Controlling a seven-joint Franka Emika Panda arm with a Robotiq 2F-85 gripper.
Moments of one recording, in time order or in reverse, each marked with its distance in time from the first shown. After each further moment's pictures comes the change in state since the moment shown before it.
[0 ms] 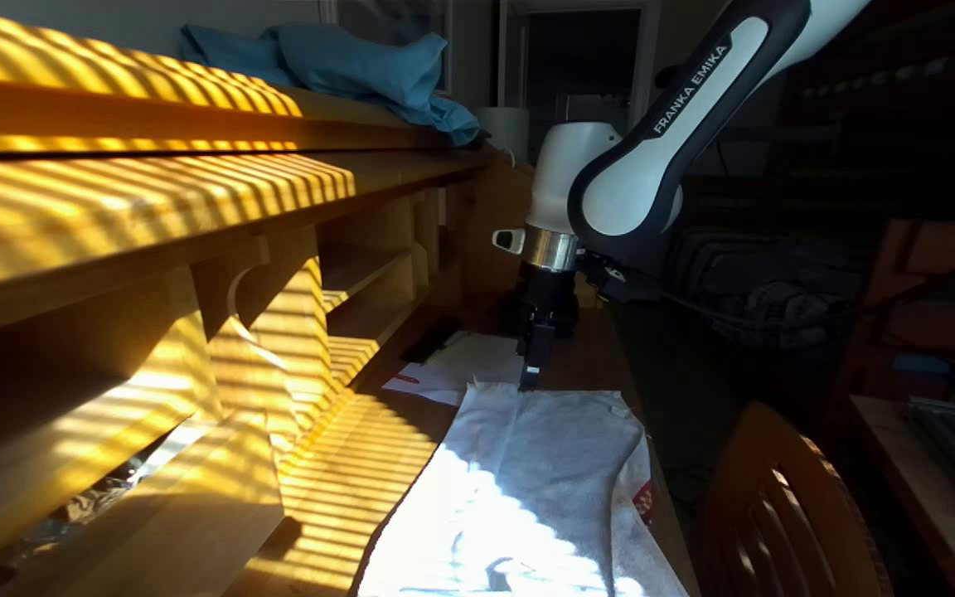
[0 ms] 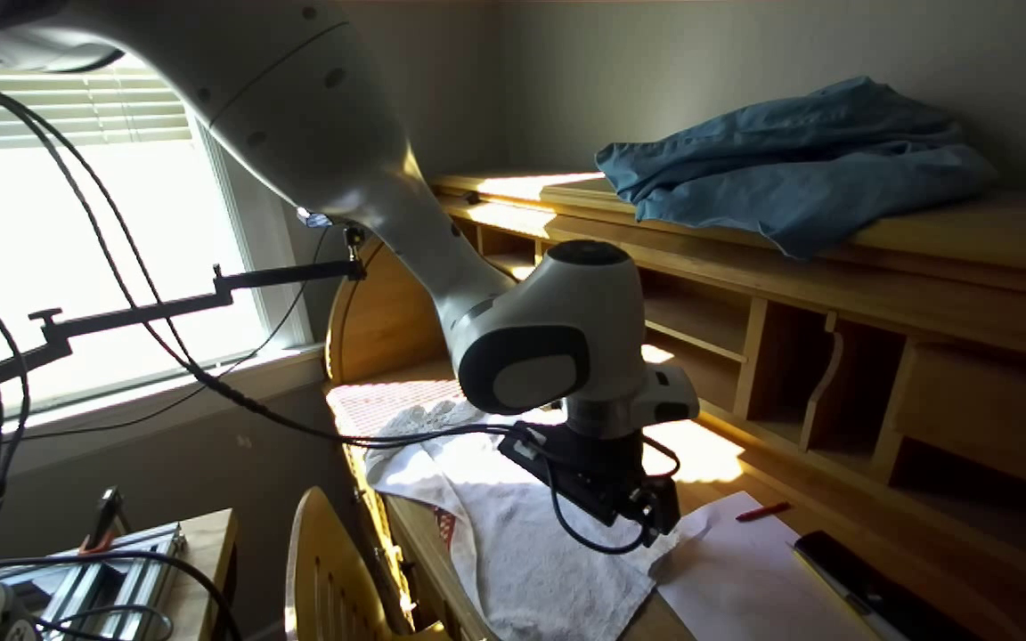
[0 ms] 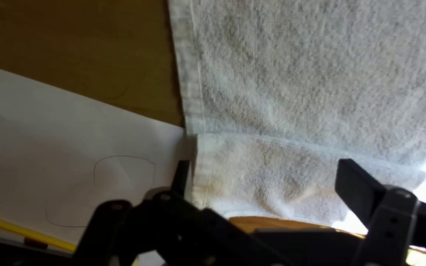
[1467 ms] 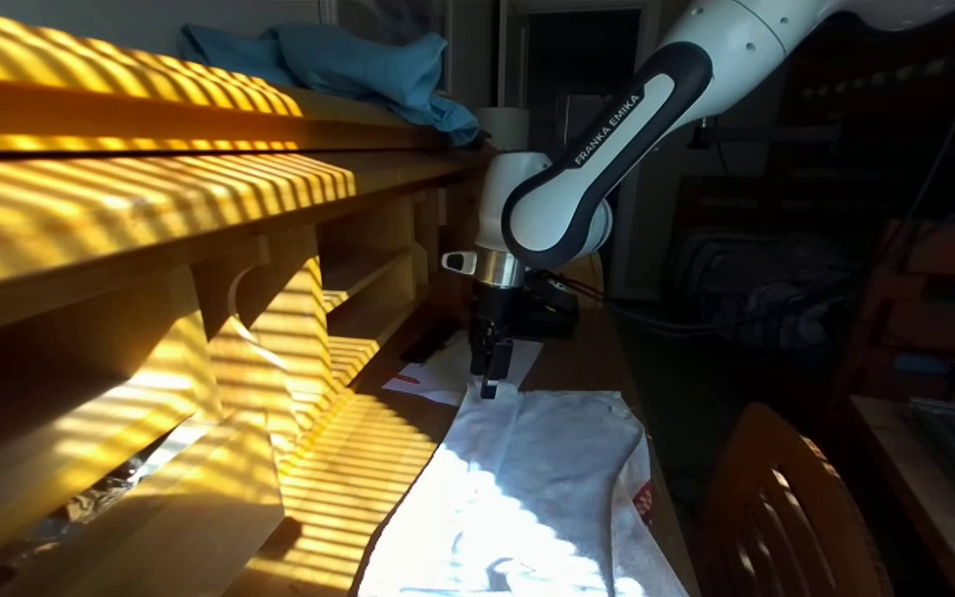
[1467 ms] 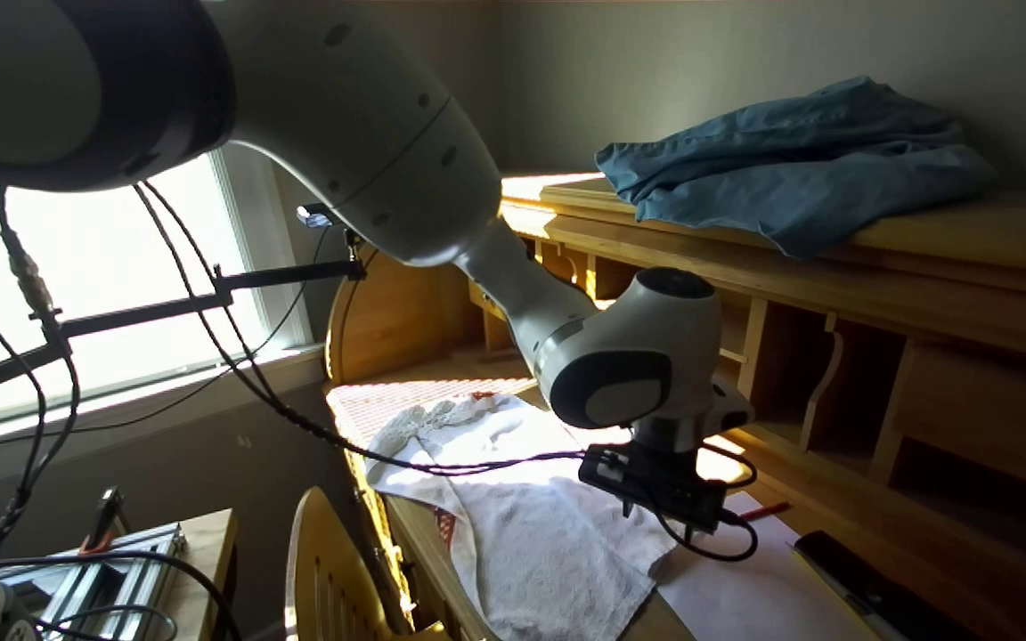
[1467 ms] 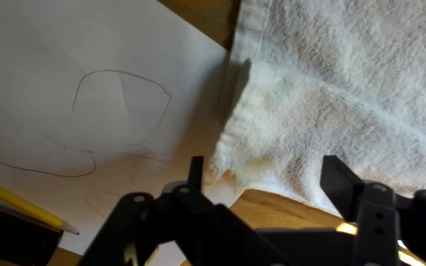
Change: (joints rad) arm -0.063 0.241 0.071 0.331 -0.022 -0.145 -0.243
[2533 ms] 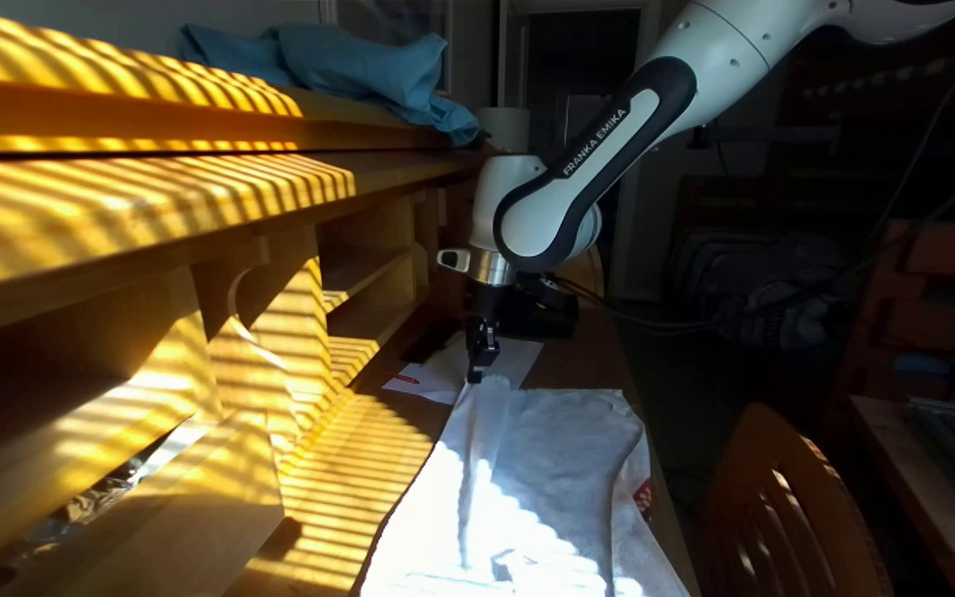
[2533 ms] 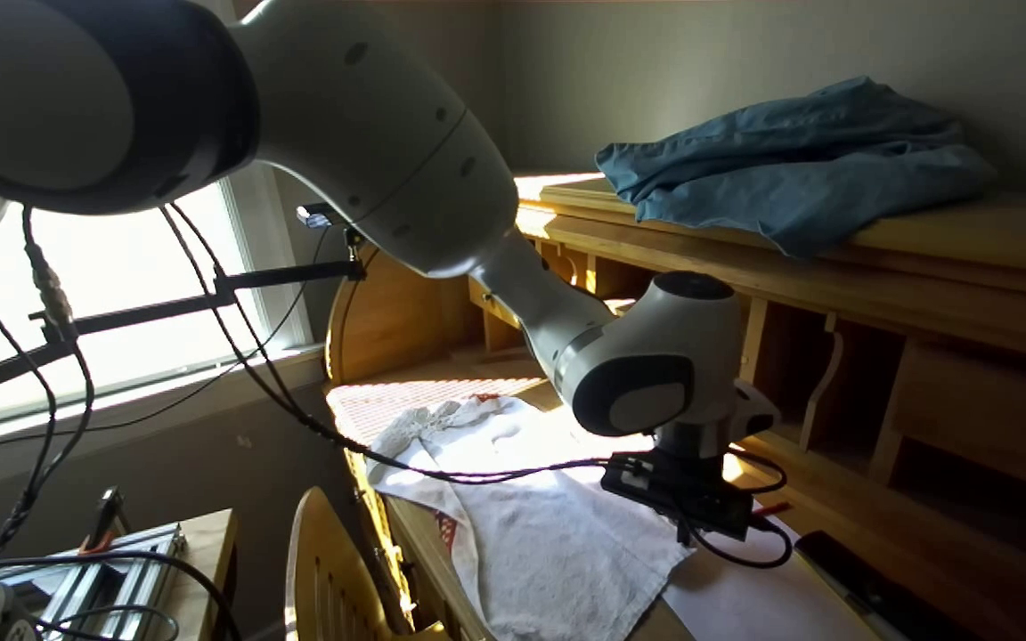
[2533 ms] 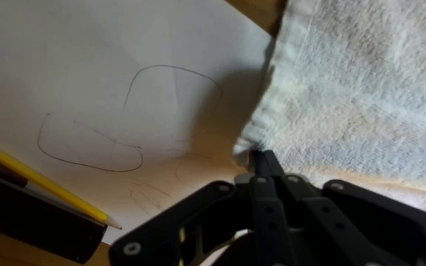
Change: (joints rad) arm 0.026 0.045 -0.052 0.077 -0.025 0.004 0.014
